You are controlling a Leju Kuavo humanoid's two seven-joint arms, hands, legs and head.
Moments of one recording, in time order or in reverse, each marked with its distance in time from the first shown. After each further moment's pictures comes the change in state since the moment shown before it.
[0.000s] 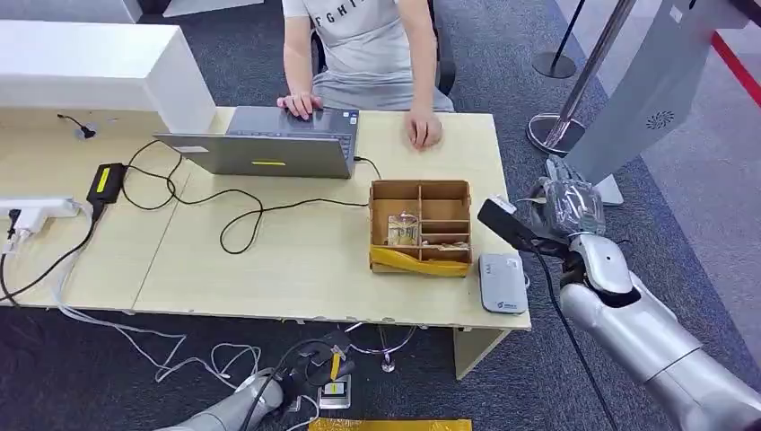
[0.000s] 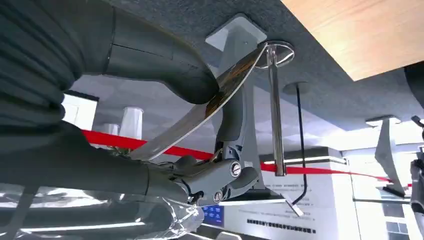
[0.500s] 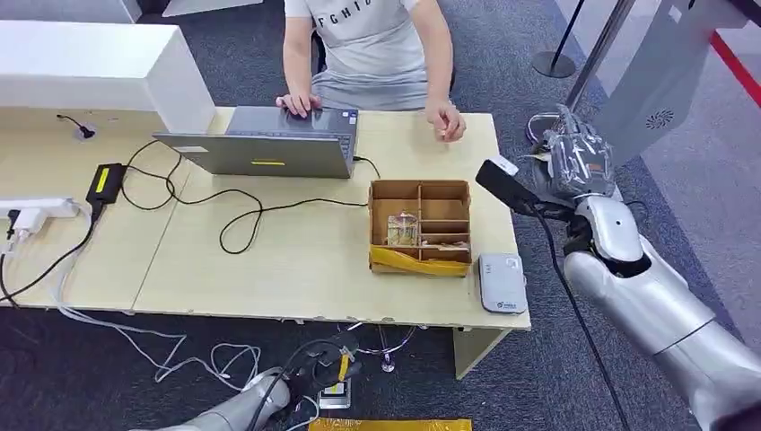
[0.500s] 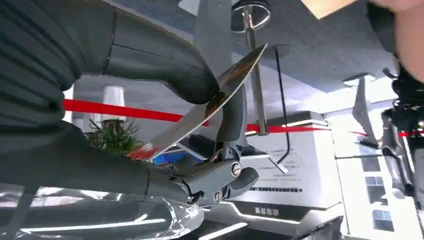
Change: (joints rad) left arm -0.009 -0.025 -0.018 0.000 0.008 -0.010 0.014; right arm -0.122 0.018 -0.001 -0.061 0.031 0.015 0.013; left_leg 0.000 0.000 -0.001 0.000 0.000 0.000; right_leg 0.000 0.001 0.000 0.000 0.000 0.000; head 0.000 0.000
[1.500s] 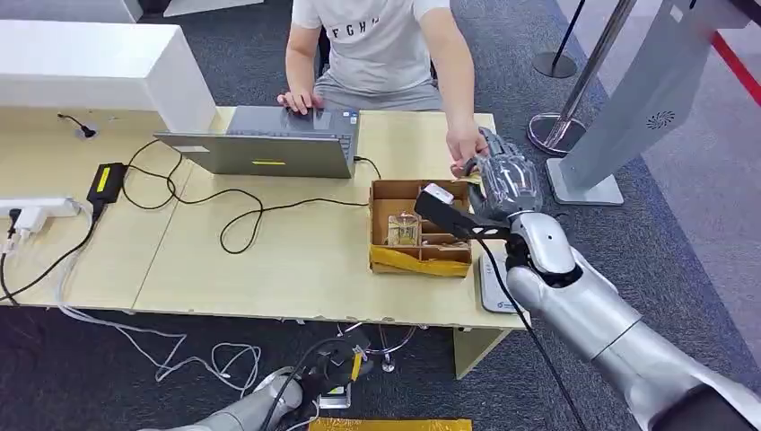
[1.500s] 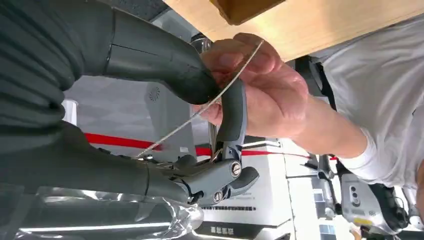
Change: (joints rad) left arm -0.008 -0.045 -0.008 0.005 0.002 0.042 0.013; right arm 0.032 0.180 0.064 0.111 0.008 -0.038 -0.090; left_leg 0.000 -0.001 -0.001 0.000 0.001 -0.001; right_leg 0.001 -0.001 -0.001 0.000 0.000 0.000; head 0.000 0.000
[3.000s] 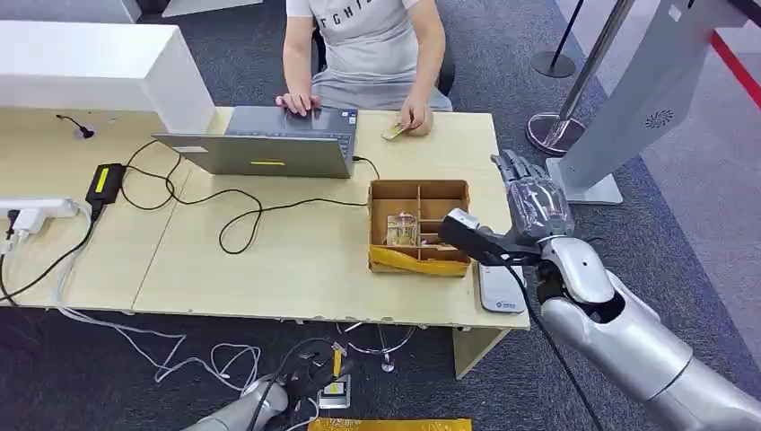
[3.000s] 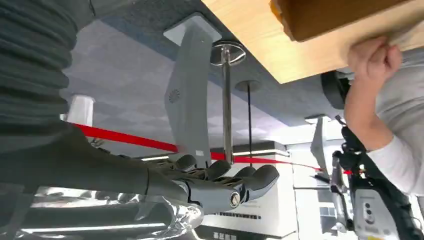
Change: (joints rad) left arm 0.027 0.046 0.001 0.006 0.100 0.064 0.045; right arm 0.107 -0.208 -0.022 -0.345 0.001 0.139 0.118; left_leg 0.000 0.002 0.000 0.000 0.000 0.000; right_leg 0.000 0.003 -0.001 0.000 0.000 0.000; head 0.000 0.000
